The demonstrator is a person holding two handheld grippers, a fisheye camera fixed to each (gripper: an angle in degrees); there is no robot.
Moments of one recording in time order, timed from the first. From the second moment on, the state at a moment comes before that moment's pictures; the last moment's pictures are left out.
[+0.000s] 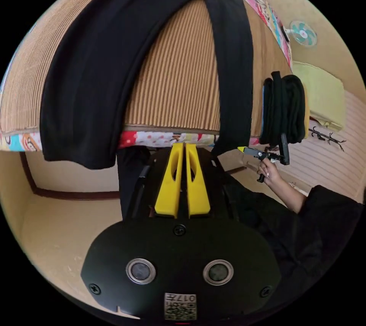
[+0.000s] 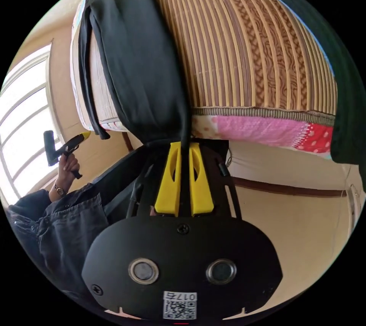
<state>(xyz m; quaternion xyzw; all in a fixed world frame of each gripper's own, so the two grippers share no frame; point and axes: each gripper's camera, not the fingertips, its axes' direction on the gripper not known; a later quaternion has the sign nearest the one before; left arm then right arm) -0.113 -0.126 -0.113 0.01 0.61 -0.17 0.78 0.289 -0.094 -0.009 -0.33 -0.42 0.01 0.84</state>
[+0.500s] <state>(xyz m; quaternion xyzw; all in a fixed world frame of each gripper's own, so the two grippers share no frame) -0.159 -0.165 -0.197 0.05 0.66 -0.07 0.75 0.257 -0.187 -0.180 -0.22 -0.61 -0.36 0.68</state>
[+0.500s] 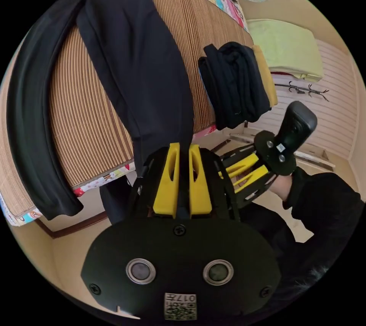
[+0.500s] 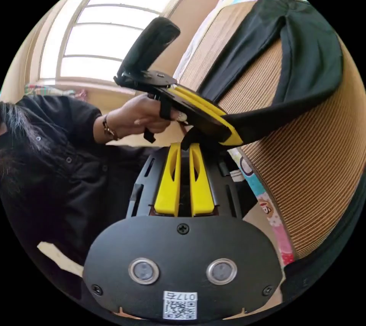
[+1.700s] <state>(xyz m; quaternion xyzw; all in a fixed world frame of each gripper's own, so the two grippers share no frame) -0.390 0.124 0.115 0.04 0.73 -0.42 0.53 -0.036 -0.544 -0.024 -0.04 -0.51 0.00 0.86</state>
